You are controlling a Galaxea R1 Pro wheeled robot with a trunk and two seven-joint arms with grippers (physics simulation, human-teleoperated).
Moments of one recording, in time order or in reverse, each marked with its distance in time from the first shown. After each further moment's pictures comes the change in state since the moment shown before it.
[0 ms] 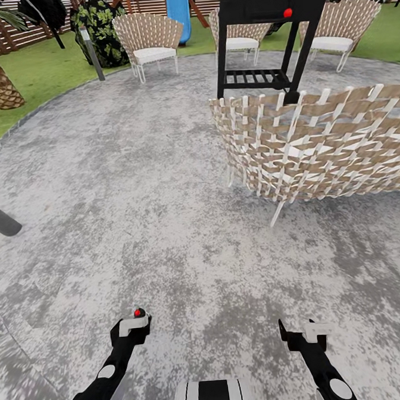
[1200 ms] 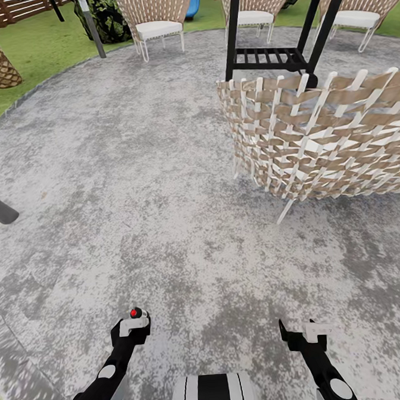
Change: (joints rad) left arm 0.000 -0.001 -0.001 0.000 -0.004 0.001 0.000; right arm 0.000 -0.001 0.000 0.000 0.000 0.000 0.000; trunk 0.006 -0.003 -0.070
